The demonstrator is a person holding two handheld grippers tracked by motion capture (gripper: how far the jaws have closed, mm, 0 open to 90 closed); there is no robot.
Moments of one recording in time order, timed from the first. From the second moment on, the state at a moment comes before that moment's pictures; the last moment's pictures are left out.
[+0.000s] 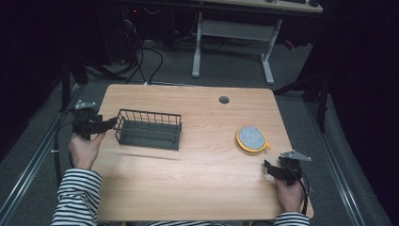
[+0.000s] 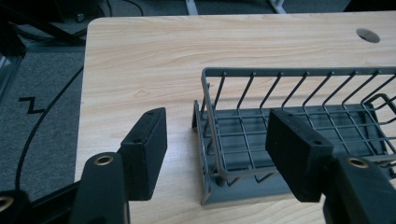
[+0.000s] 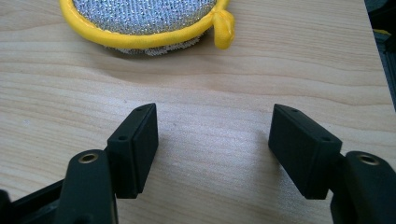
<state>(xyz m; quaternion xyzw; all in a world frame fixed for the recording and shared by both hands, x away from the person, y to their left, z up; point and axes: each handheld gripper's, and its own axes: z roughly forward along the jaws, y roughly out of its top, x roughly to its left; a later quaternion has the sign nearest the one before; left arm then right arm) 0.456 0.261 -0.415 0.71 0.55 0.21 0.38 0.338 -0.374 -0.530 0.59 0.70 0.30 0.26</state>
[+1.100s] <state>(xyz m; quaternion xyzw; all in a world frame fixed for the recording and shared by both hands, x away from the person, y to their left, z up) 0.501 0.247 -0.437 0.74 0.58 0.18 0.29 0.338 -0.374 -0.530 0.59 0.70 0.30 0.26</state>
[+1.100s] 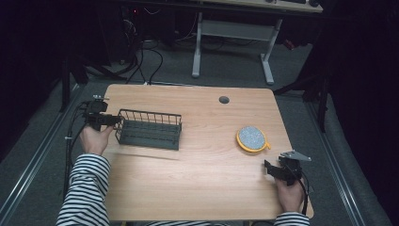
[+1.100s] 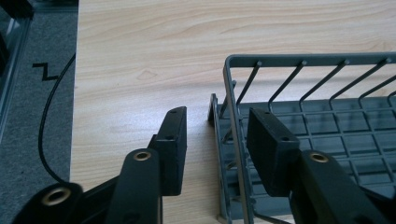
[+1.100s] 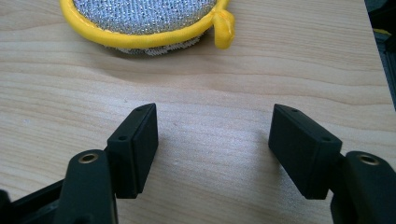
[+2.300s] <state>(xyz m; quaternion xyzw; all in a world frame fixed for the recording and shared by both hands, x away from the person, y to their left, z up) 0.504 0.234 -0.444 0.74 0.59 0.15 0.29 0.337 -0.374 -0.529 0.59 0.70 0.30 0.26</state>
